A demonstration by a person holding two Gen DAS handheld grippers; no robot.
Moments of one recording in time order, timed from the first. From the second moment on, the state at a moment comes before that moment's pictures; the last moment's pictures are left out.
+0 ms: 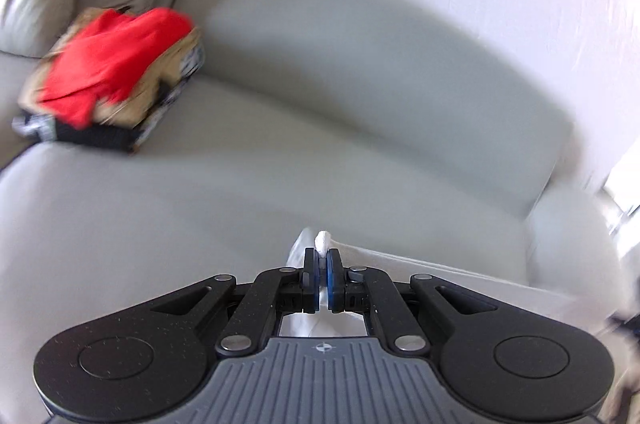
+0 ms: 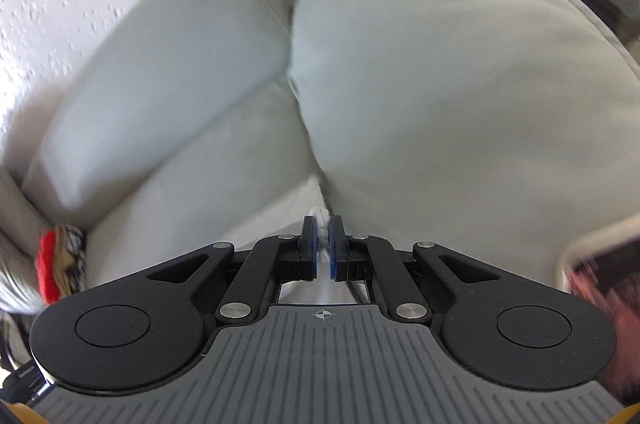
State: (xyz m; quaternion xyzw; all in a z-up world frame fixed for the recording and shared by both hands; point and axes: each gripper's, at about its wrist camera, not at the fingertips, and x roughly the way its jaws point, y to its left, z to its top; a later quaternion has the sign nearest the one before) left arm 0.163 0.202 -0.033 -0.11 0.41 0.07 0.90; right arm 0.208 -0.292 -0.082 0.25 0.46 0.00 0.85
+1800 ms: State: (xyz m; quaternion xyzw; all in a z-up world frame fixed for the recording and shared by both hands) left arm -0.045 0.184 -0.127 -0.47 0.39 0.11 0.79; right arm -0.002 -0.302 -0.137 0.50 0.40 -0.01 0.77
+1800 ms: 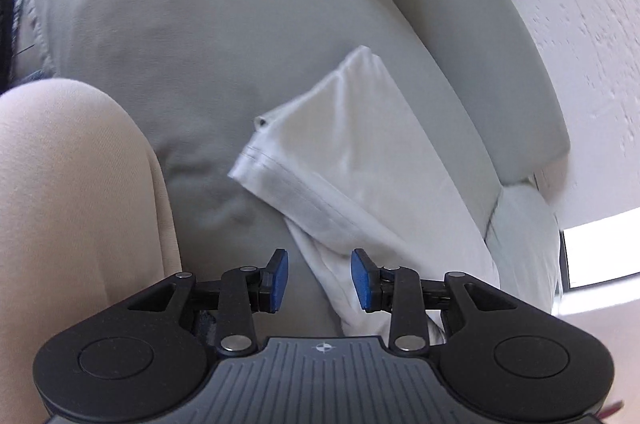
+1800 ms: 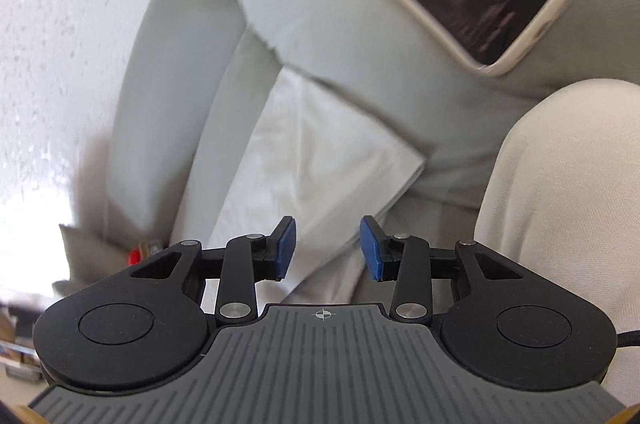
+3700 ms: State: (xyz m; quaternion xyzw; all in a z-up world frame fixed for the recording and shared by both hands) left arm -0.031 0.228 -0.120 -0.42 0.39 0.06 0.82; right arm 0.008 -0.321 -0.171 0.54 0.32 -0.03 0.78
